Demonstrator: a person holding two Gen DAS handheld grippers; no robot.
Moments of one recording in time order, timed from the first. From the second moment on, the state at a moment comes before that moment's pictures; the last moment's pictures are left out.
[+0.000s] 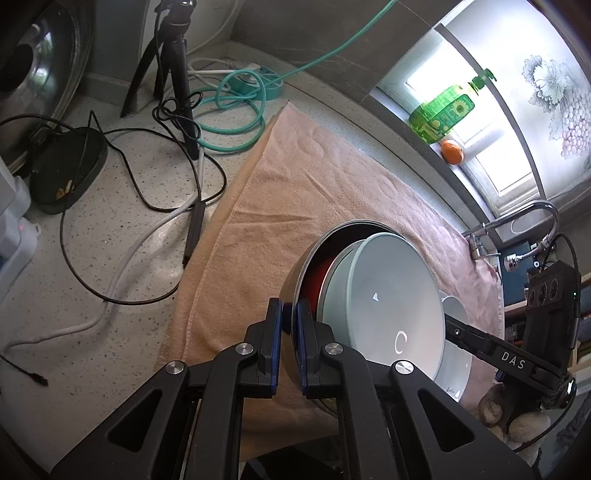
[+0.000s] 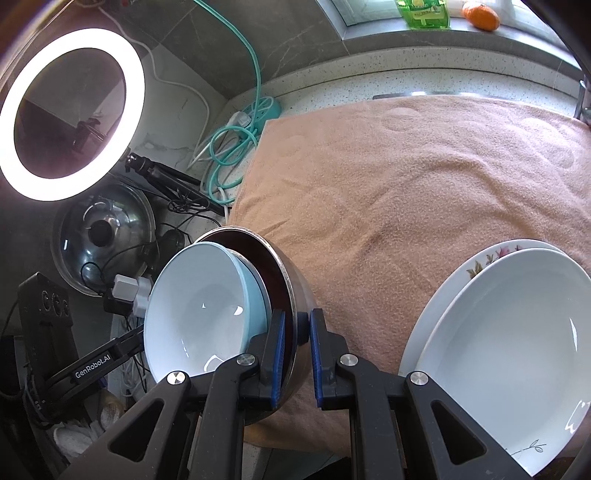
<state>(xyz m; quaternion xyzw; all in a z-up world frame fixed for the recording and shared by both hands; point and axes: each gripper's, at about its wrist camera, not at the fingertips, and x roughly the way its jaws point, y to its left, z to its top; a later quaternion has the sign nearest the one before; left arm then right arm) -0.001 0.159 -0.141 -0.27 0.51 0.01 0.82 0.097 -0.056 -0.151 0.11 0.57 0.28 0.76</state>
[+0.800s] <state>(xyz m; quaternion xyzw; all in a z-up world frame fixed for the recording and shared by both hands) 0.006 0.095 -0.108 -0.25 0.49 -0.04 0.84 0.088 -0.128 -0.114 0.14 0.54 0.26 0.78</state>
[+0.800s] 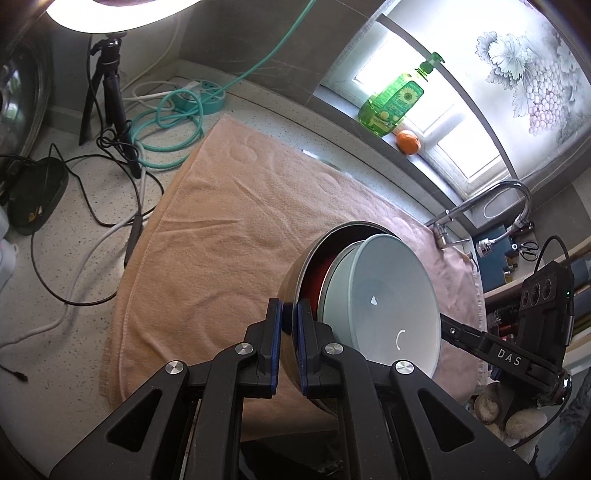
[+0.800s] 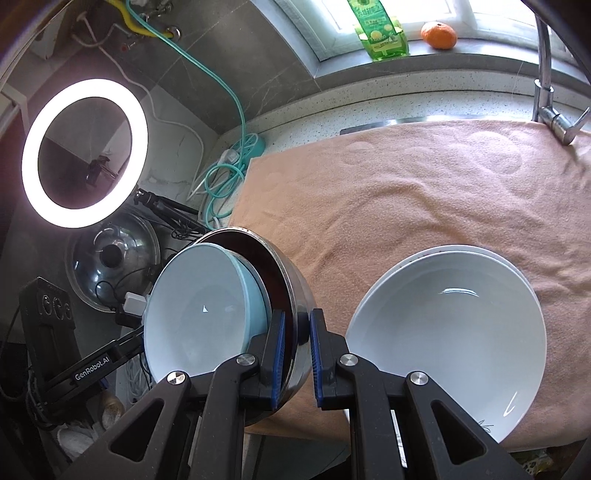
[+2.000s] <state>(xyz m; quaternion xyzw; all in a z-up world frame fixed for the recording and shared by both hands) 0.025 -0.028 -0.119 -0.21 0.52 -0.10 0.82 0.078 -0.262 -0.121 0.17 0.54 0.19 0.80</state>
